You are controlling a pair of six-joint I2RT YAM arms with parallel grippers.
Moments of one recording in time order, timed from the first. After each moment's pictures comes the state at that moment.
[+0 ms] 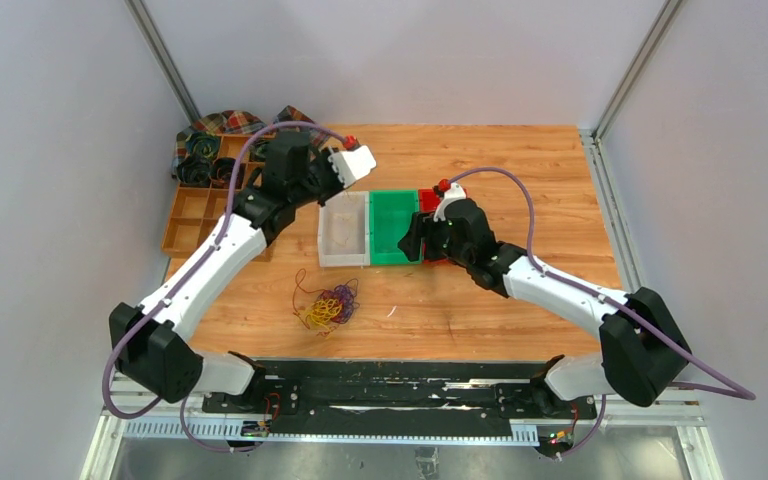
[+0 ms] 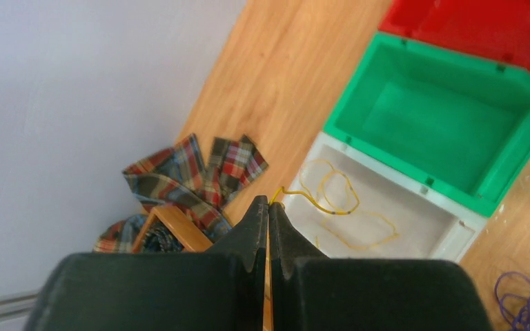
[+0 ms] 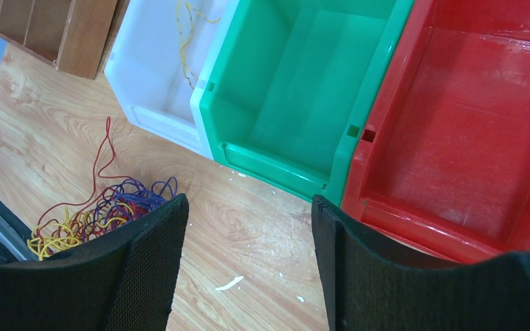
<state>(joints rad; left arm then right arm) -0.45 1.33 1.22 -0.32 0.16 0.74 0.69 1.36 0.82 0.06 -0.01 0.44</state>
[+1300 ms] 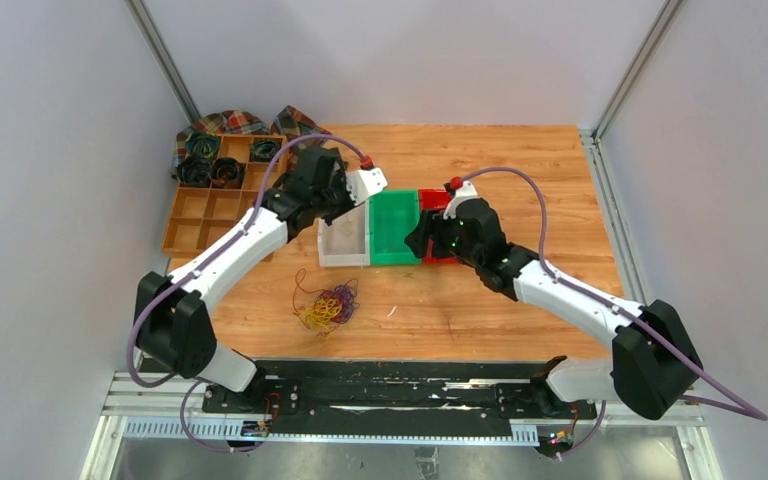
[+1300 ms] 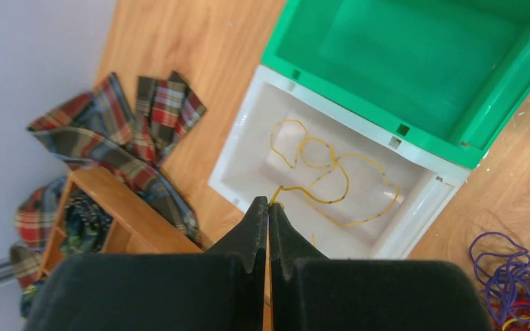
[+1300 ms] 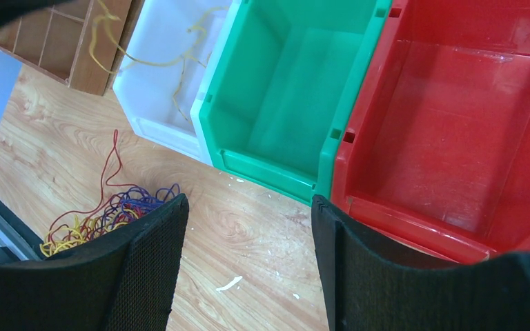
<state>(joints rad) -0.49 1.45 1.23 -0.43 0.07 0.71 0.66 1.30 0.79 0.05 -0.01 0.45</state>
